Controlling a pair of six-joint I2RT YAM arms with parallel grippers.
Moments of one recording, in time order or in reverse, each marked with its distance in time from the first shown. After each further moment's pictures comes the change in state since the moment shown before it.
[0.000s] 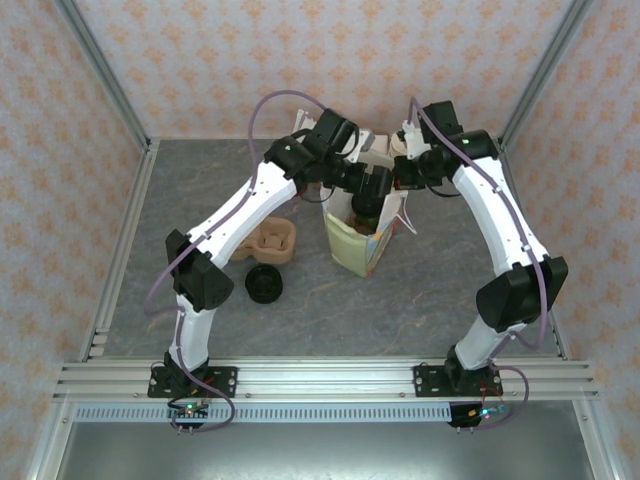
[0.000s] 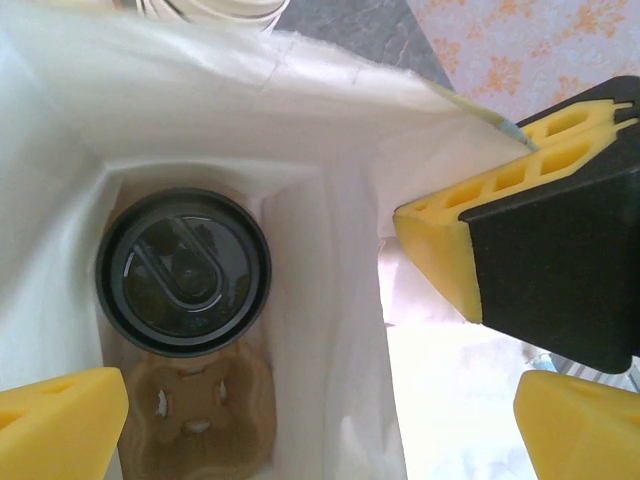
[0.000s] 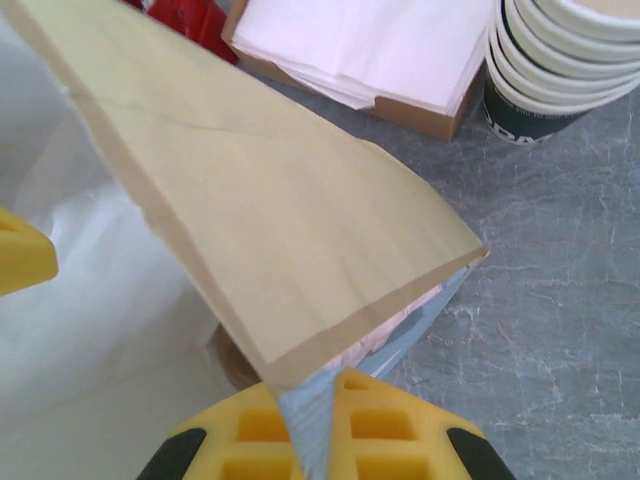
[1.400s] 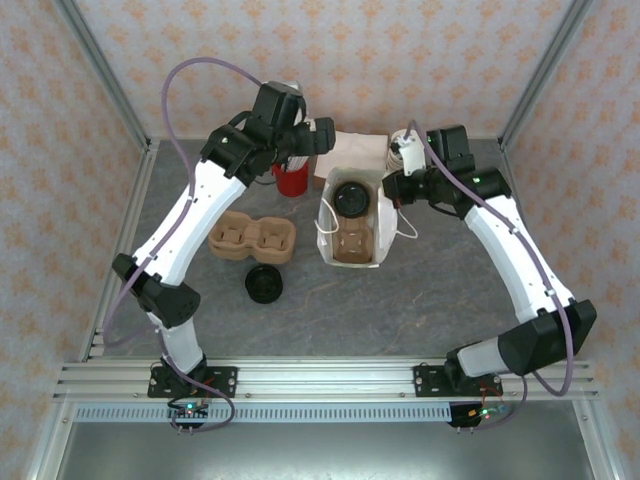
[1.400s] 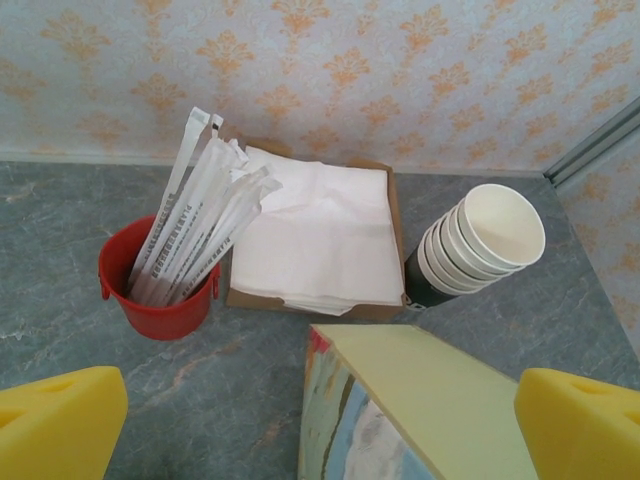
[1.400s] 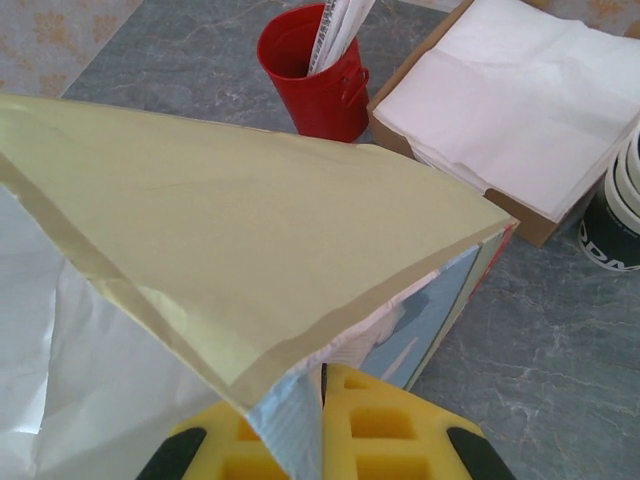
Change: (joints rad) left arm 0.114 -0.207 -0.027 -0.011 -0.505 -0.080; right arm 0.045 -0.253 -0.308 0.297 -0.151 -0.147
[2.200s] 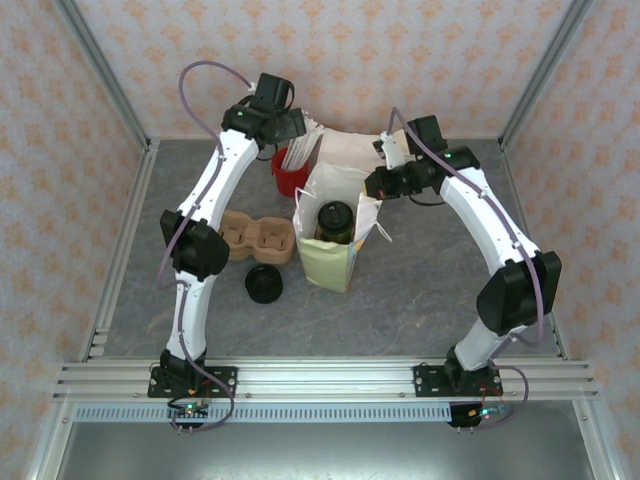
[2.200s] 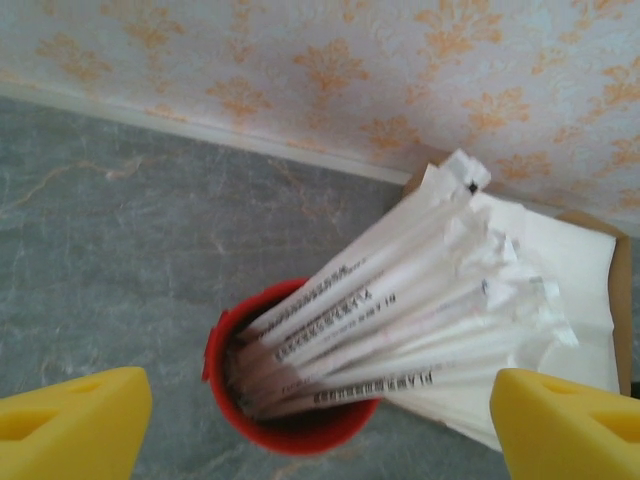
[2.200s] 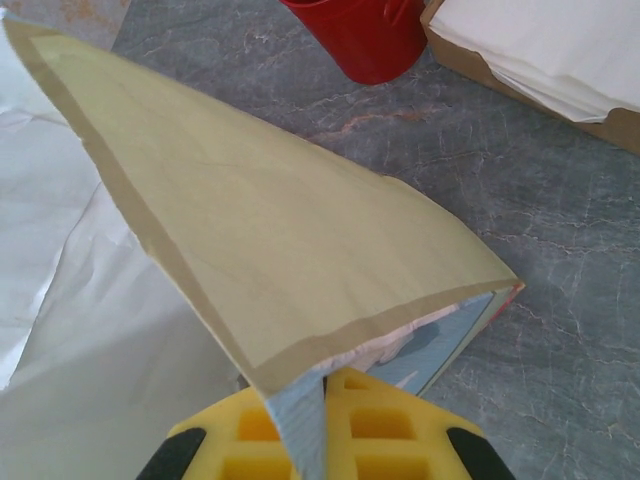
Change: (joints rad) left arm 0.242 0.435 0.279 -0.002 0.014 -0.018; right arm 0.000 0.238 0.113 -0.064 -0.151 0.124
